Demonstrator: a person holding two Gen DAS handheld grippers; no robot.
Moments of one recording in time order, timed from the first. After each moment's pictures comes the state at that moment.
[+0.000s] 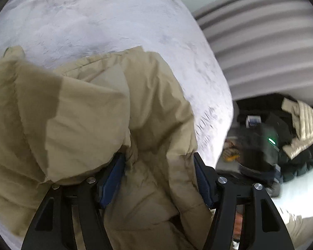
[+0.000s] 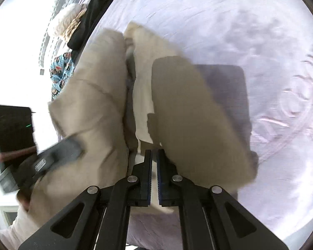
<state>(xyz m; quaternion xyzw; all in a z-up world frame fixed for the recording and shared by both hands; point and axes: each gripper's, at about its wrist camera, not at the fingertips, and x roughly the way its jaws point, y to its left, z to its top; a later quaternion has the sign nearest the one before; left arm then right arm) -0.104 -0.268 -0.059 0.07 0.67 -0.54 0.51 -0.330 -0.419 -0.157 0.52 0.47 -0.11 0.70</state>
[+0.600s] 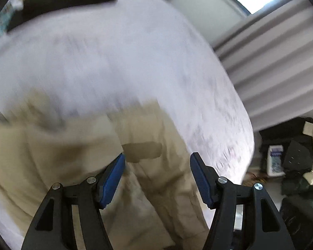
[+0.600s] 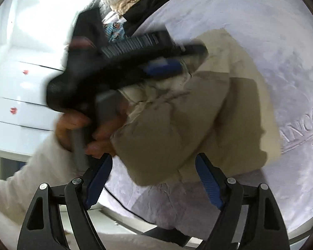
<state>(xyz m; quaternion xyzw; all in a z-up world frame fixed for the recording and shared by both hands) -0.115 -0.285 -0.020 0.07 0.57 -0.49 0.66 -0.311 -0.333 -0.069 0.42 0.48 0.02 0.77</state>
